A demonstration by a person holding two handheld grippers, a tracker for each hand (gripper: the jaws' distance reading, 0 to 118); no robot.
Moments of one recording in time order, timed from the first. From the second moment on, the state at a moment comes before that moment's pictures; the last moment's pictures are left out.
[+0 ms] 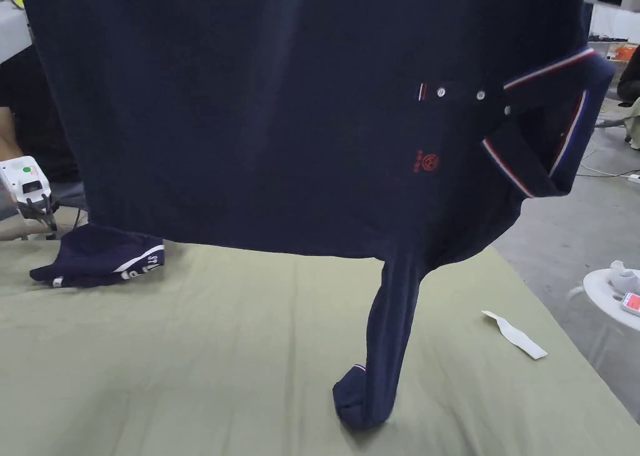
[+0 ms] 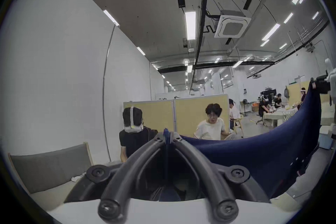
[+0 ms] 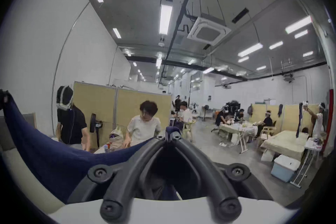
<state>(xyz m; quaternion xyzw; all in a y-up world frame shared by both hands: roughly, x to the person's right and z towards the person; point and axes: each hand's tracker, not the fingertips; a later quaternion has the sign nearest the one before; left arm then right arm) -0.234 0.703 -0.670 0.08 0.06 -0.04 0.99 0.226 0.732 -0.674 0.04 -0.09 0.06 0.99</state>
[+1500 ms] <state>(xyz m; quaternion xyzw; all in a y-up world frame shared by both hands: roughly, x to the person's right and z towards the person) -0.270 0.196 -0.201 -0.37 0.00 0.03 0.93 0.243 0.219 -0.120 -0.33 -0.01 -0.02 0.94</state>
